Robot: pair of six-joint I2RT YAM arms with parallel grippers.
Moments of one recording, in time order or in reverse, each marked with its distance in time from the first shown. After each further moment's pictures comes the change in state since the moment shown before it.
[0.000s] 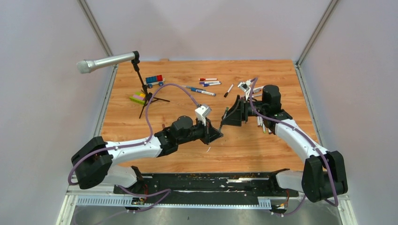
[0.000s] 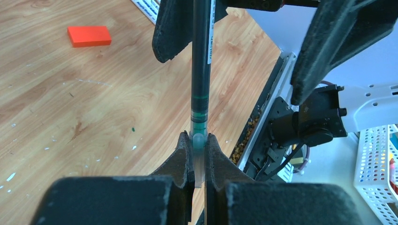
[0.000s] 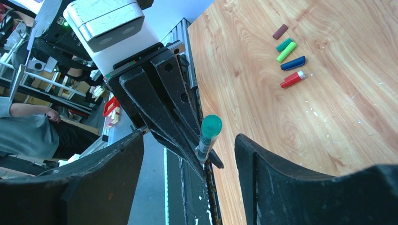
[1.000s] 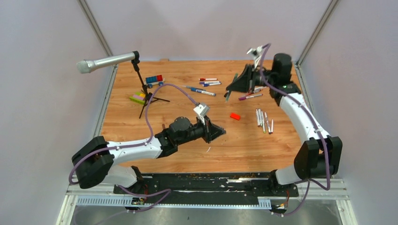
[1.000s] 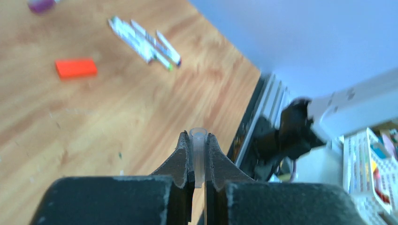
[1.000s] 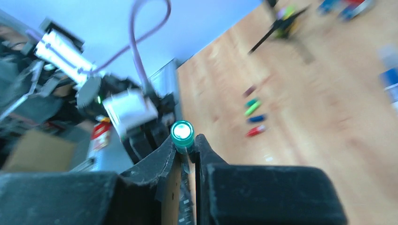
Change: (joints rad) left arm 0.003 0.008 0.000 0.191 -0.023 -0.014; right arm -0.072 0.182 0.393 -0.159 -0.057 0.000
